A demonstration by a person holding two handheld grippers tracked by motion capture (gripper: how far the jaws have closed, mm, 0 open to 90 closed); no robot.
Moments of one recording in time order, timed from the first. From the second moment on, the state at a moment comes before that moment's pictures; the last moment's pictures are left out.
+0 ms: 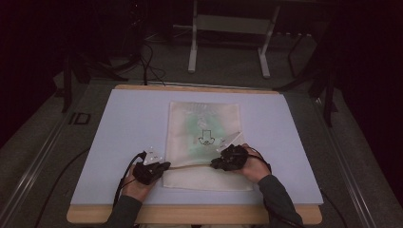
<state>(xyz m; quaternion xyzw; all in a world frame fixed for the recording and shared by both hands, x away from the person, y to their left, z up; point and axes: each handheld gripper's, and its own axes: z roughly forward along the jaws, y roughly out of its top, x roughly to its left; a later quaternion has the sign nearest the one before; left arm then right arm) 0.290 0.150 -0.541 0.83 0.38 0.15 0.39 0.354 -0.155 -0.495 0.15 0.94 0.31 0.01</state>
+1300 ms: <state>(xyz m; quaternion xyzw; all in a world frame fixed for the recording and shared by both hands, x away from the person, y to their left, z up) 0.290 0.150 -0.541 0.83 0.38 0.15 0.39 0.353 -0.177 -0.497 0.16 0.93 0.32 0.01</state>
